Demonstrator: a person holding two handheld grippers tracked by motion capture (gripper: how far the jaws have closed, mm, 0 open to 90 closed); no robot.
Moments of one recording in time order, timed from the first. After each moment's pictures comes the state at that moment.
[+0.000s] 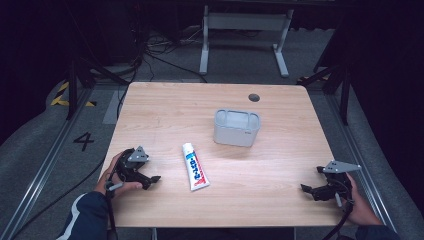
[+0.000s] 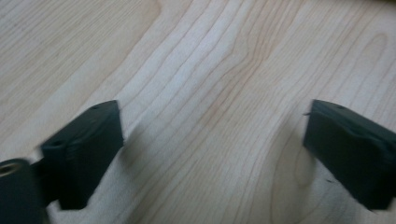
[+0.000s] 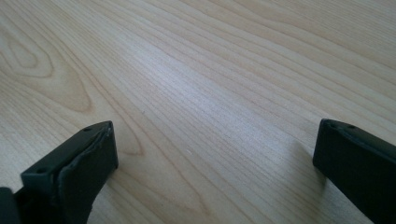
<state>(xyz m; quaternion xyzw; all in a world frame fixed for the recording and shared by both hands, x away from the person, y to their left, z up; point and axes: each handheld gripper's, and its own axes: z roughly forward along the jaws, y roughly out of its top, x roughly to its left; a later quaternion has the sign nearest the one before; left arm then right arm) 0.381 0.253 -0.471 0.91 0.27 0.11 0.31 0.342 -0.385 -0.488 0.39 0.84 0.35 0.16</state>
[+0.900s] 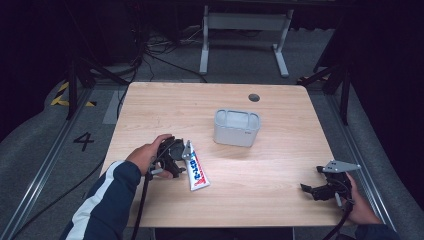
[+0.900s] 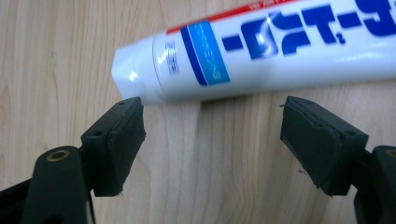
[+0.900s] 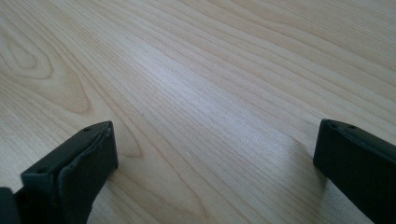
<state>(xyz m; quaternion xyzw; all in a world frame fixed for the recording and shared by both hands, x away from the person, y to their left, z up) 0.411 0.130 -0.432 0.98 0.05 0.17 0.12 0.343 -0.385 -0.488 0.39 0.84 0.35 0.16</state>
